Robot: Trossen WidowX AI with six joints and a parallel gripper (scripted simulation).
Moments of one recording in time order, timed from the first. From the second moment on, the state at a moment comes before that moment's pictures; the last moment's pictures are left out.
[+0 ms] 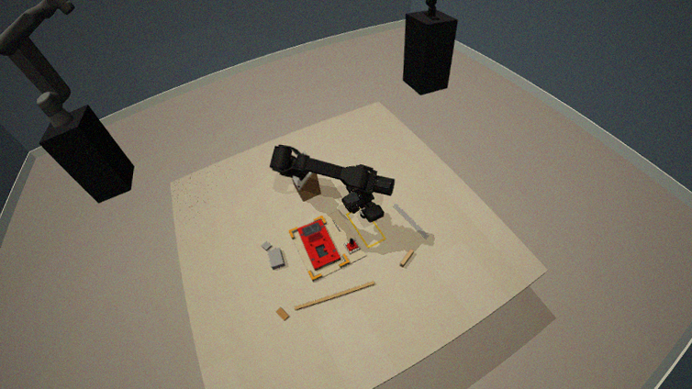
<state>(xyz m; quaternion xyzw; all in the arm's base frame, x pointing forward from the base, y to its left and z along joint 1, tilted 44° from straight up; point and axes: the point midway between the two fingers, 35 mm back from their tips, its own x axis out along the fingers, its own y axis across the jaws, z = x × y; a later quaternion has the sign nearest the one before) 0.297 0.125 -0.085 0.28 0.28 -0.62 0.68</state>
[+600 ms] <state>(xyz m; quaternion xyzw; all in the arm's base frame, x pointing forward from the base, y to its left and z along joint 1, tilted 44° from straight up) 0.303 0.067 -0.145 0.28 0.28 -0.62 0.68</state>
